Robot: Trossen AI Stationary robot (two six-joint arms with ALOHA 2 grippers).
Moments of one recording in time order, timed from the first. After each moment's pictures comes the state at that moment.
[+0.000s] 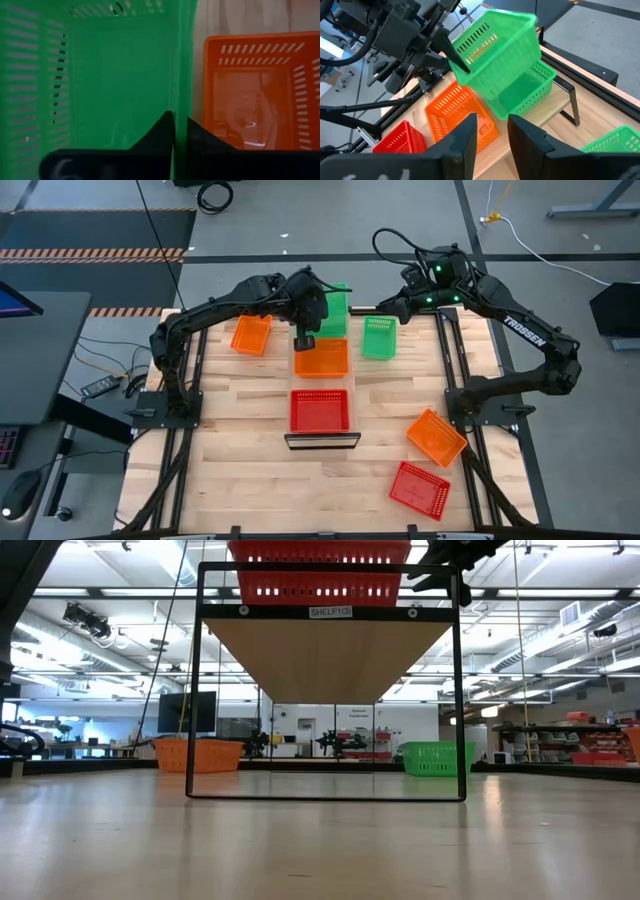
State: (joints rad) left arm 0.38 1.87 1.98 -1.06 -0.04 0.39; right arm -0.70 1.18 1.35 -0.72 -0.47 0.34
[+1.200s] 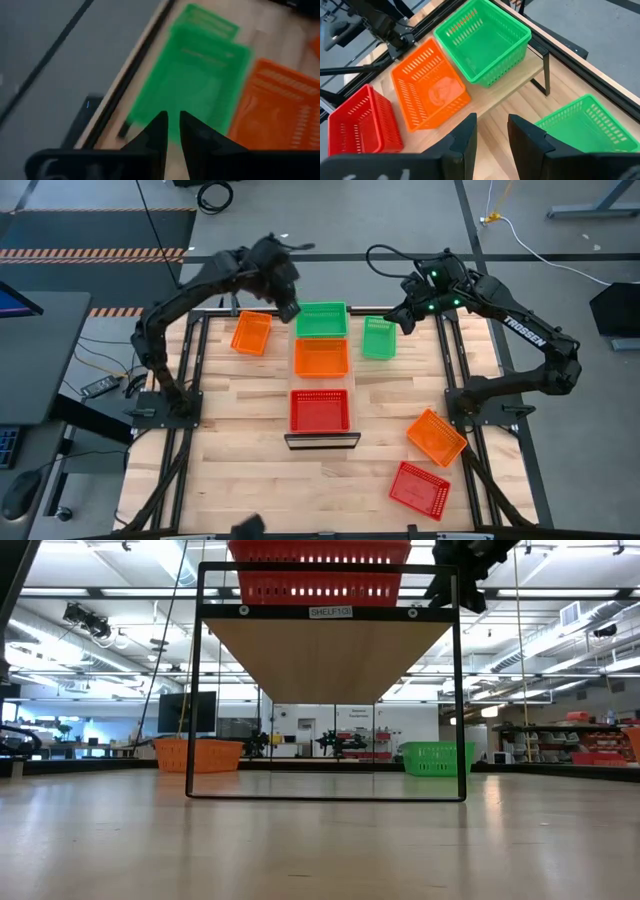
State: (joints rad) left arm 0.56 1.75 1.98 -1.12 0.02 0.08; right arm -0.70 1.18 1.35 -0.91 -0.39 0.18
